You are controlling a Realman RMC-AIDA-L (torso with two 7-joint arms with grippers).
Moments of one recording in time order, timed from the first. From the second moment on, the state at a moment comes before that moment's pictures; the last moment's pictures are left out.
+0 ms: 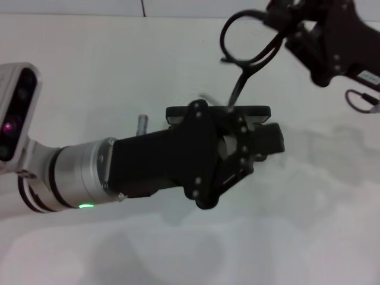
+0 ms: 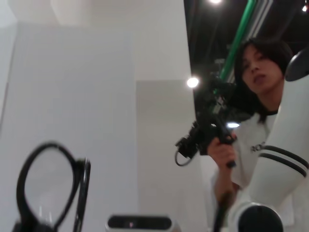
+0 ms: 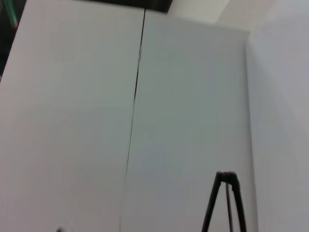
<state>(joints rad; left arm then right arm) -0.52 -2.11 1.60 0.38 0.87 1.88 -0.80 0.66 2.03 -1.08 -0.34 -1.11 -1.80 0.85</state>
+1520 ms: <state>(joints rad) -0.52 -2.10 1.60 0.30 0.77 1.82 -0.81 0.70 2.03 -1.36 -0.42 -1.12 -1.64 0.84</state>
